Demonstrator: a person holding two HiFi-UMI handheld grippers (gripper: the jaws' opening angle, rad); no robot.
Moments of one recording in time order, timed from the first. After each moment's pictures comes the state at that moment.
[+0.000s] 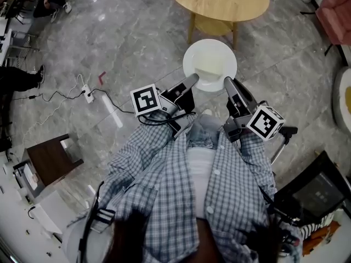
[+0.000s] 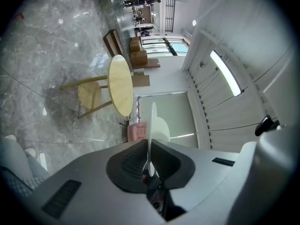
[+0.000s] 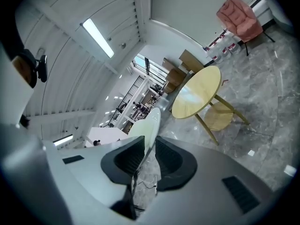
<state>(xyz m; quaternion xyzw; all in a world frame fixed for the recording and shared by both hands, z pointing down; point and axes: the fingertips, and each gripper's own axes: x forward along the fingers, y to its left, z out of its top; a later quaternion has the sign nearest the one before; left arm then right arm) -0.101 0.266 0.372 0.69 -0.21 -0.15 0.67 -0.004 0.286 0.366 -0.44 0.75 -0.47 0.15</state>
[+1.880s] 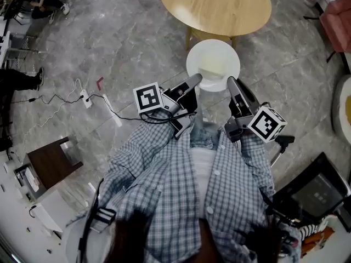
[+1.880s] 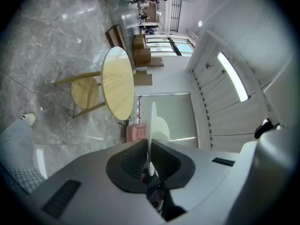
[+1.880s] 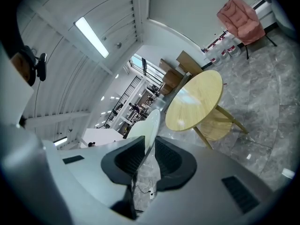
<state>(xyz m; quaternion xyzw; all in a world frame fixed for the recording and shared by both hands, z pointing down) -0.067 0.183 0.387 0.68 -0.20 -0.15 0.69 0.031 0.200 0.377 -0.46 0.73 -0.48 0.15</state>
